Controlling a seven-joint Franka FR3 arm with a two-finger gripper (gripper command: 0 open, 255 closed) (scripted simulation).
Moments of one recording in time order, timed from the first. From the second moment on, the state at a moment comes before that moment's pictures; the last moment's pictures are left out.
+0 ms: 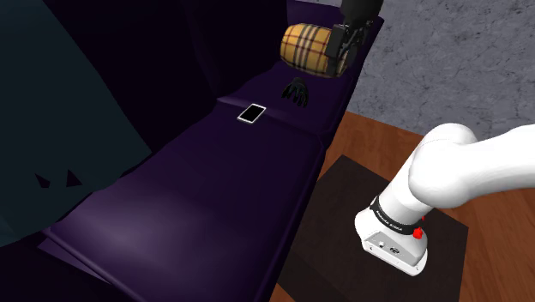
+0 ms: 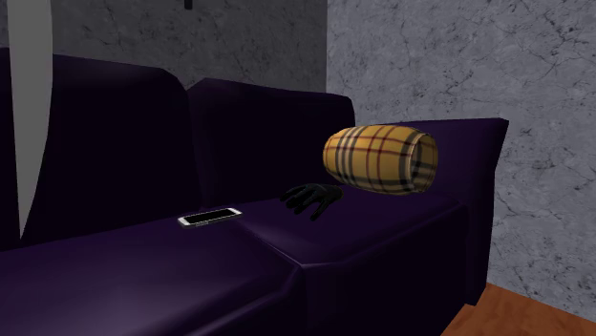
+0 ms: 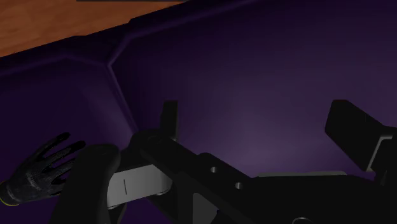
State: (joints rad) arm 0.01 -0.81 0.05 -2.34 0.02 1.52 0.06
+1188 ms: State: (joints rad) arm -0.17 -0.25 0.10 -2.15 -0.06 1.83 0.46
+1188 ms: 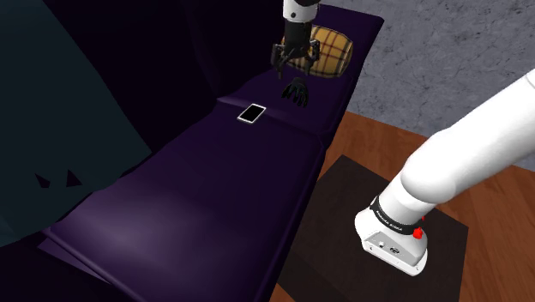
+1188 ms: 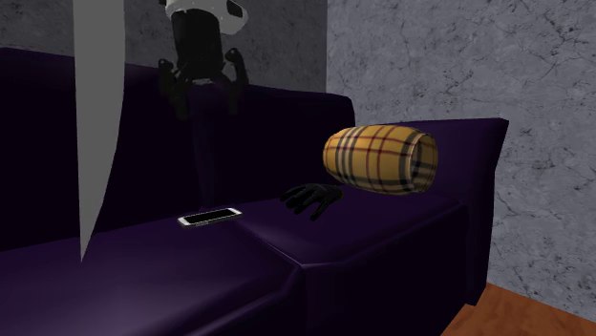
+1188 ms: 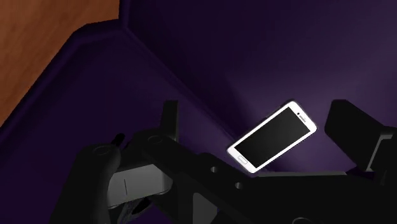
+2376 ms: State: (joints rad) arm -0.30 0.34 -0.02 -1.68 -0.14 1.87 0.83
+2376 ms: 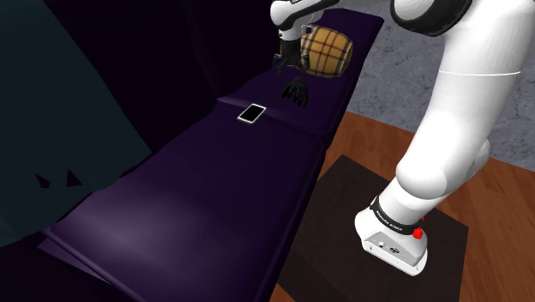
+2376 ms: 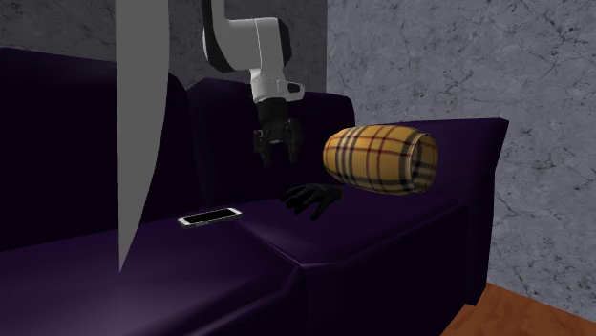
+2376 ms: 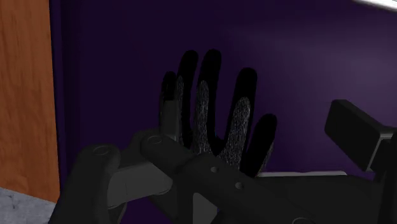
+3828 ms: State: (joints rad) arm -0.34 0.53 -0.07 -1.57 -0.13 1.94 0.92
